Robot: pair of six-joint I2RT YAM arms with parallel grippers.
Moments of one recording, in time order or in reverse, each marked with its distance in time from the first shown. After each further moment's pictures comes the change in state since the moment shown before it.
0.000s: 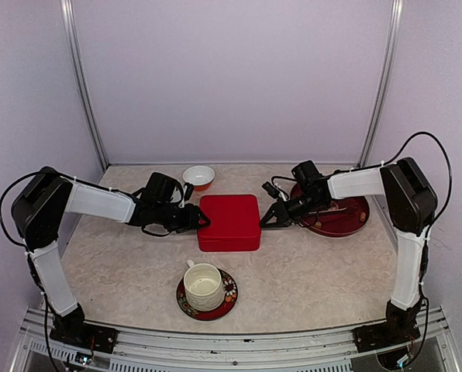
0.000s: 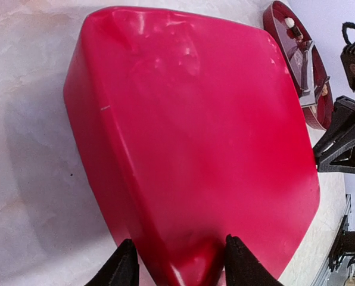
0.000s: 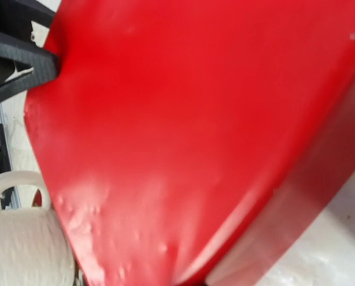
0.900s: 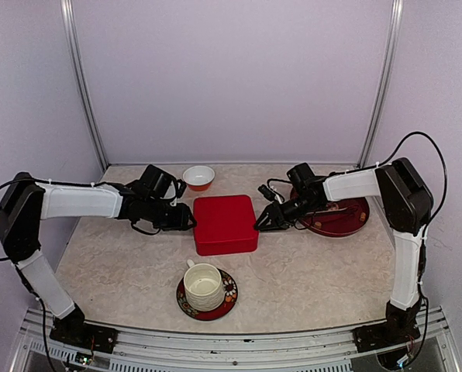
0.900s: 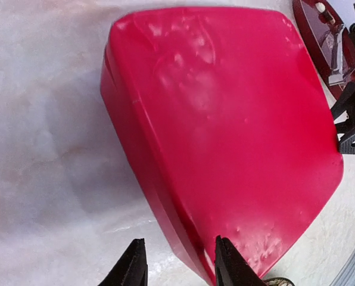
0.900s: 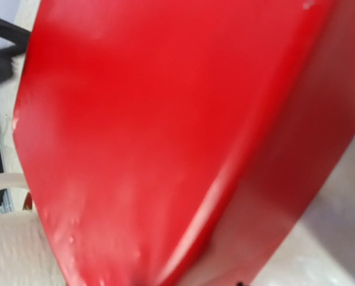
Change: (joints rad) left arm -0.026 -0.144 -0.006 -0.256 -0.156 0.087; right arm 0.025 0.027 0.012 0.018 0.019 0.008
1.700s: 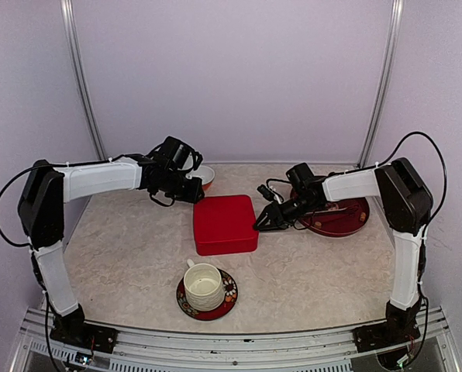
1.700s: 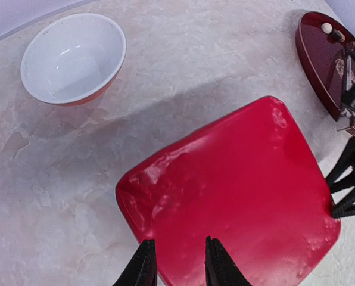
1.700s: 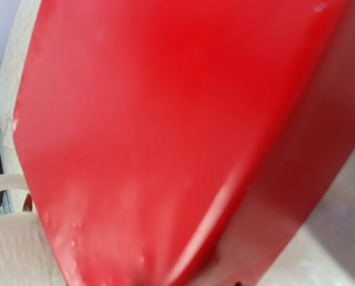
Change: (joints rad) left arm -0.017 0.151 0.432 -0.246 -0.172 0.203; right arm 0.006 0.000 0.000 0.010 0.002 0.007
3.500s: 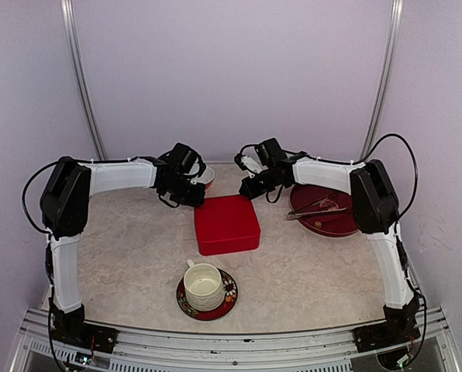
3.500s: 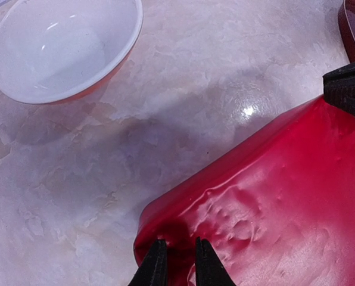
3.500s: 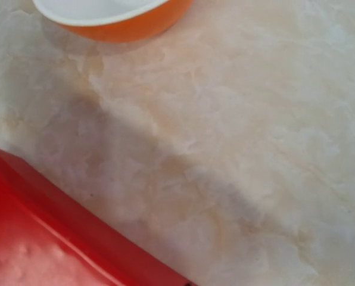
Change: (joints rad) left arm 0.048 0.231 0.148 -0.026 0.017 0.025; right arm 0.100 0.278 0.590 -0.110 0.608 -0.193
